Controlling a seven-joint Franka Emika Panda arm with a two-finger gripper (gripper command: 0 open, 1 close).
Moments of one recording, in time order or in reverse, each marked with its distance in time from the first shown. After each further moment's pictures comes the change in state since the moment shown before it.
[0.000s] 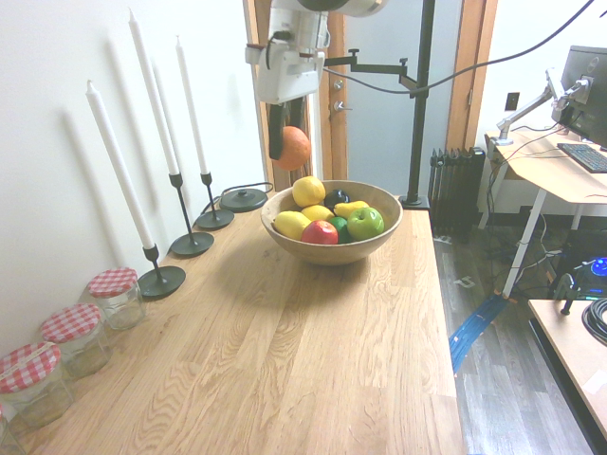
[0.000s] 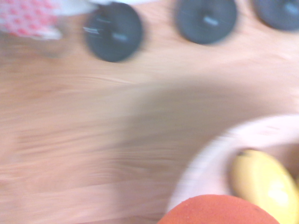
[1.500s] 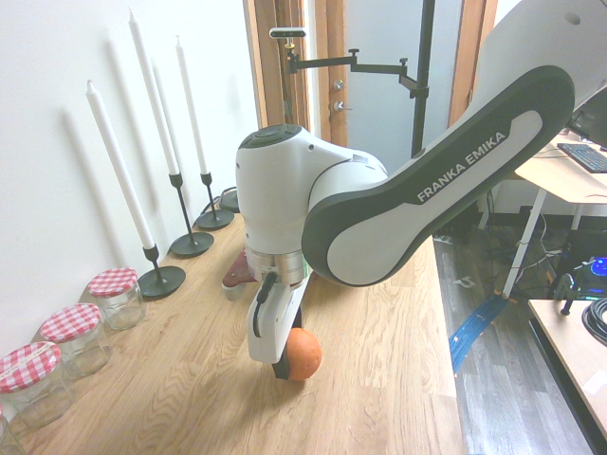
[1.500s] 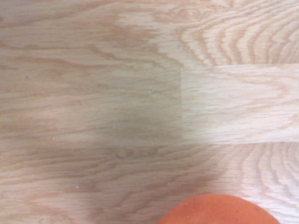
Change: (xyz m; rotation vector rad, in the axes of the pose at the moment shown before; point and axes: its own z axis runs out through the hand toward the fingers) arm -0.213 -0.066 0.246 -0.159 -0.061 -0.084
